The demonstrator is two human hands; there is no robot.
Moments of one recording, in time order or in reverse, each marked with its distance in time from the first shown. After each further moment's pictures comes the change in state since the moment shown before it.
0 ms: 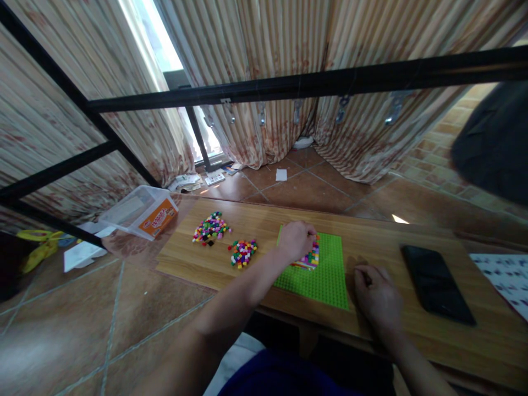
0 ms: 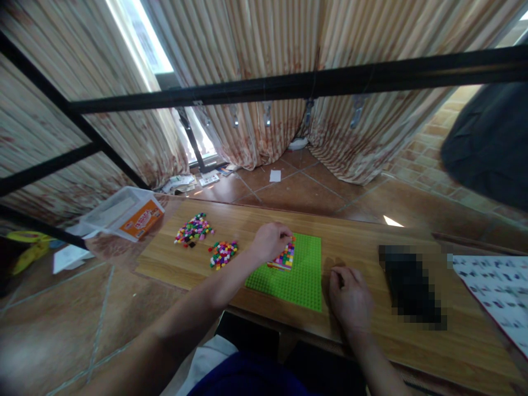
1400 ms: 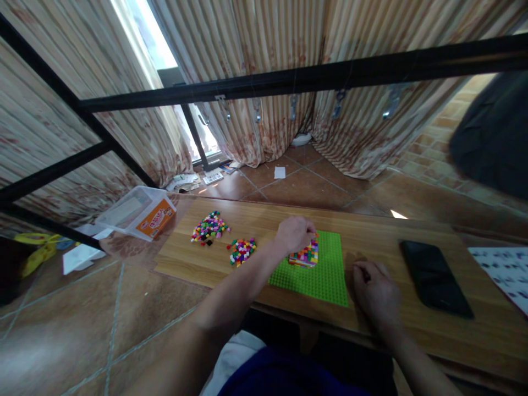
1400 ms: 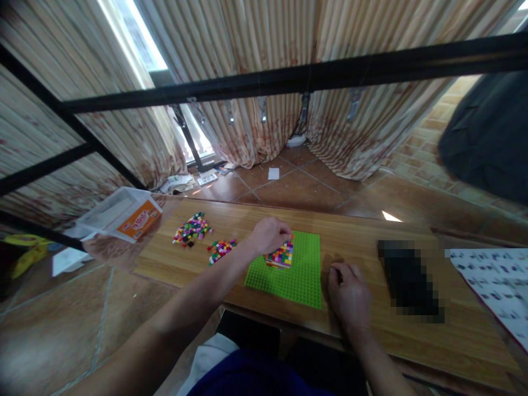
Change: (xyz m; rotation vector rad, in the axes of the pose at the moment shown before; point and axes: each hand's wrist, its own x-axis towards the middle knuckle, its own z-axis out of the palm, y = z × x) left_hand 0.009 -0.002 -0.011 0.045 -0.090 0.069; right_hand 0.000 -0.002 -0.002 -0.013 0.006 -0.021
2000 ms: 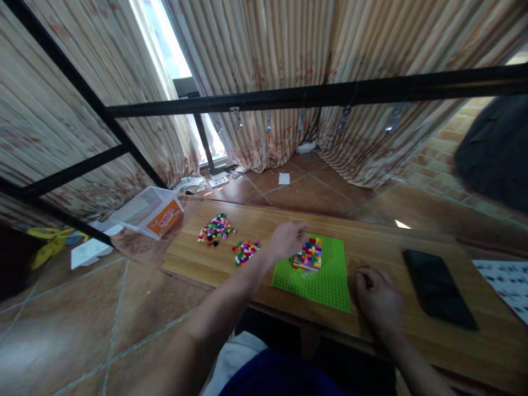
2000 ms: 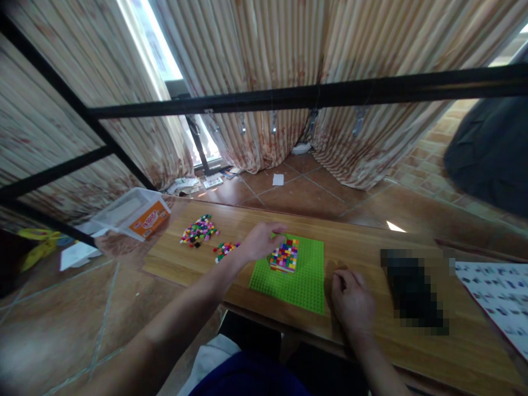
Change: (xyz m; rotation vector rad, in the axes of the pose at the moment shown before) left_hand -0.024 -0.024 -0.003 -0.227 0.151 0.018; right_hand 0.001 0.002 0.001 0.001 0.007 0.004
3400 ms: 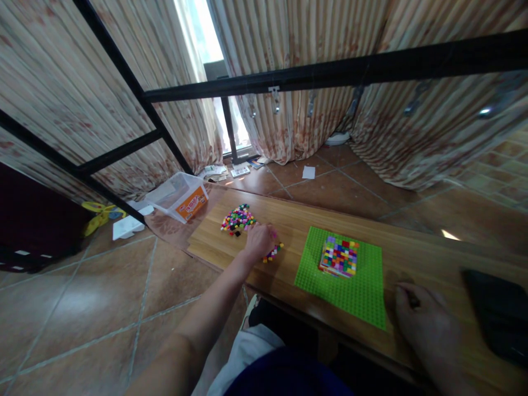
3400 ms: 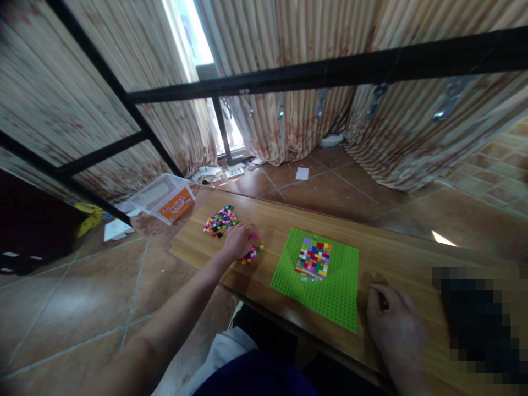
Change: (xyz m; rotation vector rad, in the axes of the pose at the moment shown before) left_hand -0.070 -0.096 -0.038 0.530 0.064 -0.419; right_hand -0.001 0.011 -0.002 -0.103 0.050 -0.138
